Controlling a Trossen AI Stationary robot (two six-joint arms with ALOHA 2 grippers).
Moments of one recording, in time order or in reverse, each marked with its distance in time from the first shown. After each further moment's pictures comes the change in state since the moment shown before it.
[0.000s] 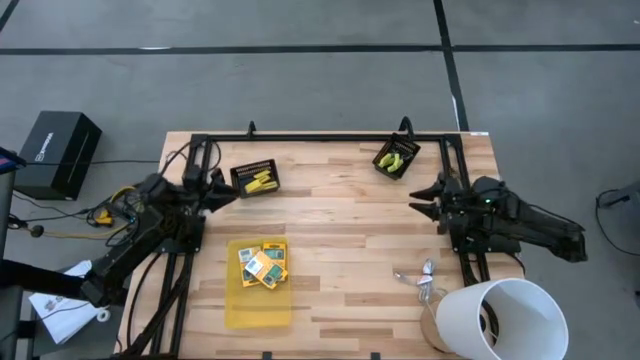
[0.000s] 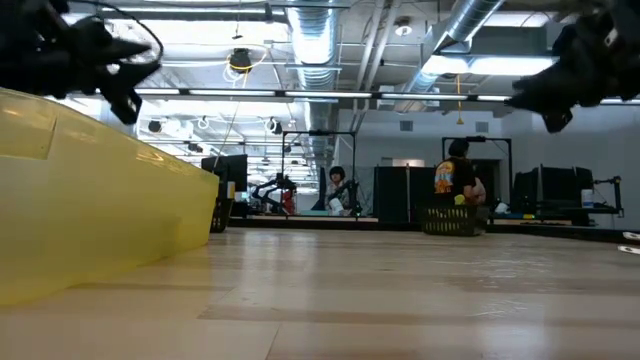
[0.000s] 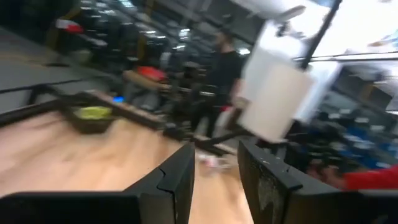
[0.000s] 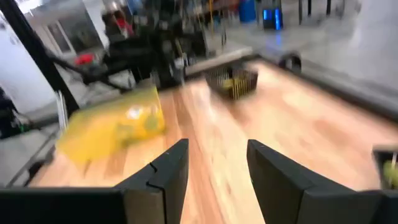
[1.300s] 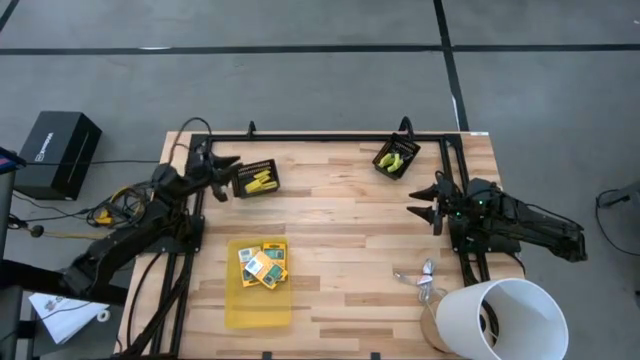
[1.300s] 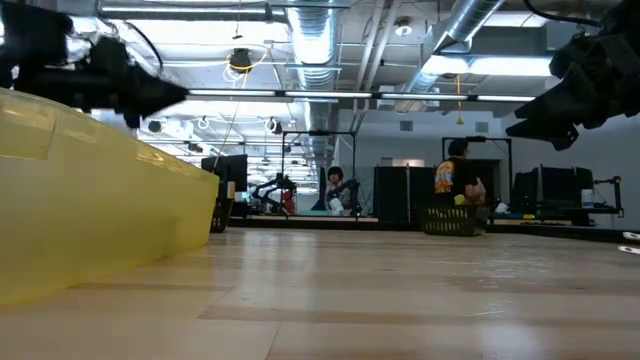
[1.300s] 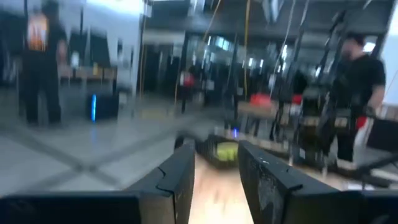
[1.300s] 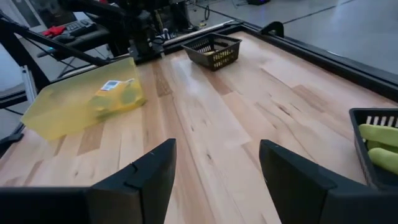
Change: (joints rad) left arm 0.047 0.370 0.000 0.248 -0.415 0.428; right arm 0.003 0.000 -0.028 -0.100 0.058 -0.020
